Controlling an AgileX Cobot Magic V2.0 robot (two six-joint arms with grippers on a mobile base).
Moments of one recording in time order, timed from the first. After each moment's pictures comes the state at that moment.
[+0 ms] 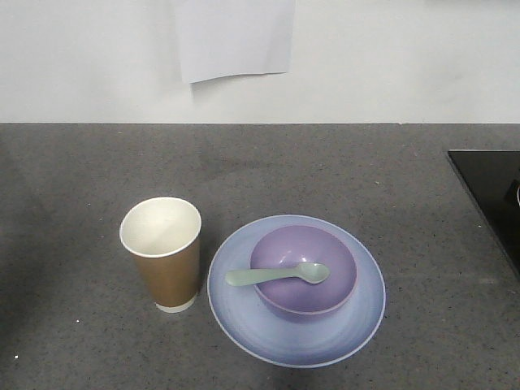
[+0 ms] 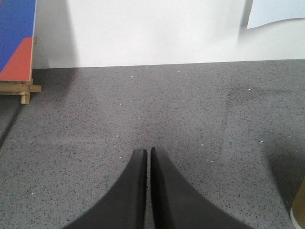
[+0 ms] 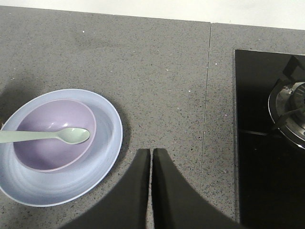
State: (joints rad) left arm -0.28 0.66 -0.89 0.50 0.84 -0.51; right arm 0.30 0.73 -1.18 -0.15 1.15 0.20
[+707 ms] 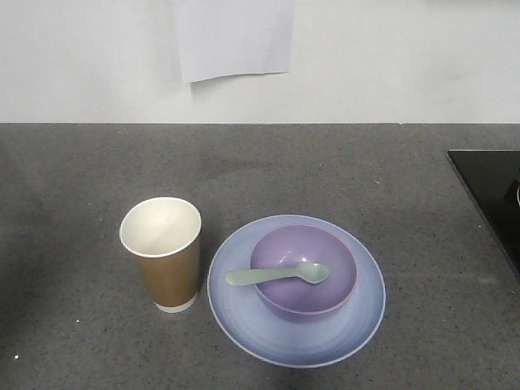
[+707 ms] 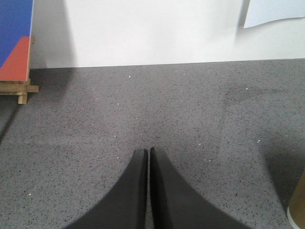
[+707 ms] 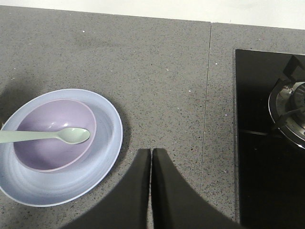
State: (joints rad) left arm -0.29 0.66 -0.89 0.50 0.84 -0.51; right arm 0.30 0.73 -1.18 -0.15 1.15 0.20
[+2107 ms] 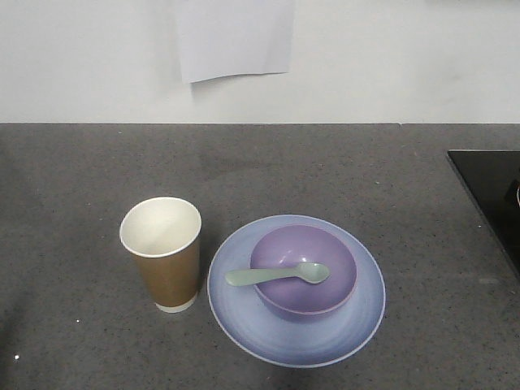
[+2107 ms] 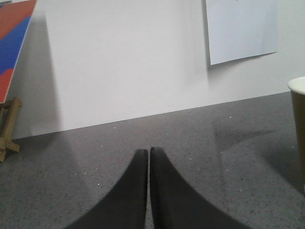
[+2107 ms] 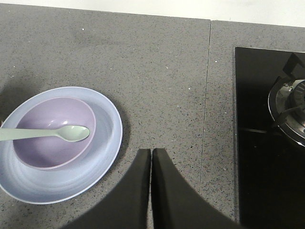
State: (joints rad) left arm 0.00 -0.01 0.03 0.13 0.02 -0.04; right arm 0.30 0.73 -1.18 -0.15 1.16 0.20
